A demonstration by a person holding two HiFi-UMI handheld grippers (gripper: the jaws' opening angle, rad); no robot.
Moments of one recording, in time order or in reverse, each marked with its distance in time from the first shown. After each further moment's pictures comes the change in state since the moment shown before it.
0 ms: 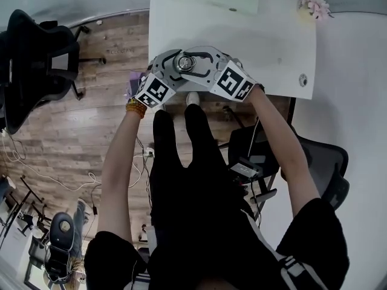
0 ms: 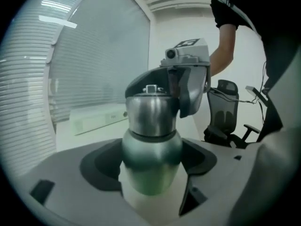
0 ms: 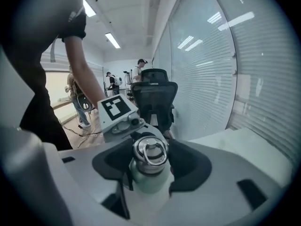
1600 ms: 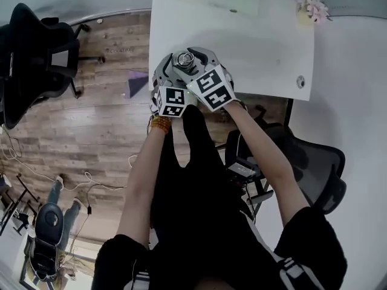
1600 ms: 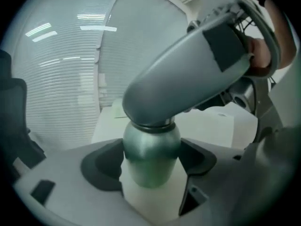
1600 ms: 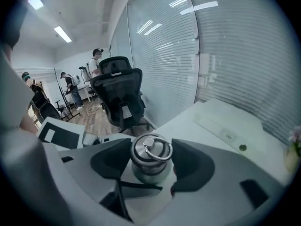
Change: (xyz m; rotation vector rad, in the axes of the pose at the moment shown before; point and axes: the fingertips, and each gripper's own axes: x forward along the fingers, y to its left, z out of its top) left arm -0.014 0.014 -0.013 -0.280 0.067 0.517; right arm 0.014 -0.015 -0.007 0.370 0.185 -0.356
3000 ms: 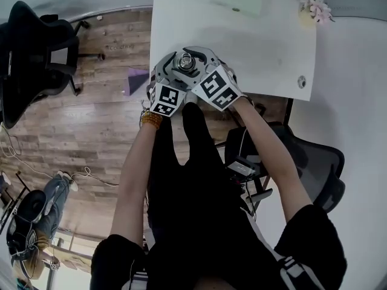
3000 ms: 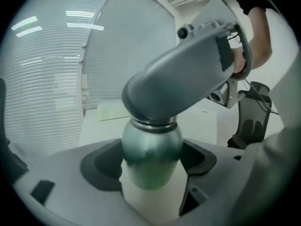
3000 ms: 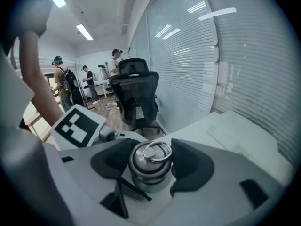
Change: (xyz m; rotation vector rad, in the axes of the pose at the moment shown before) left arm -0.001 -0.011 -0.006 0.102 -0.023 -0.190; right arm 0.001 0.016 0.004 -0.181 -0.043 0.137
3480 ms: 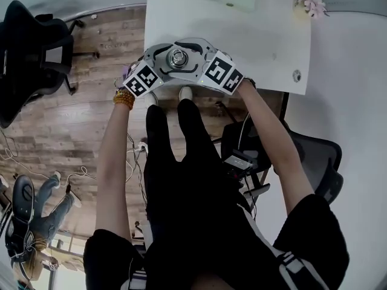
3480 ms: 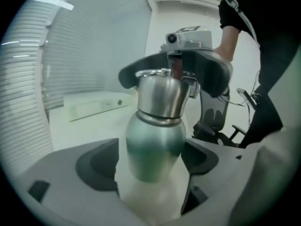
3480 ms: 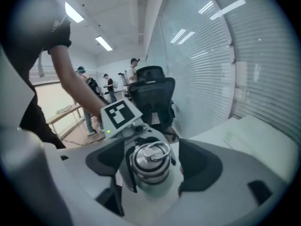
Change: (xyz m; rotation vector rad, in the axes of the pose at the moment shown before) left arm -0.006 -0.024 -0.012 0.165 0.099 -0.474; right arm -0.019 0.019 -0.005 -0.078 -0.093 0.234
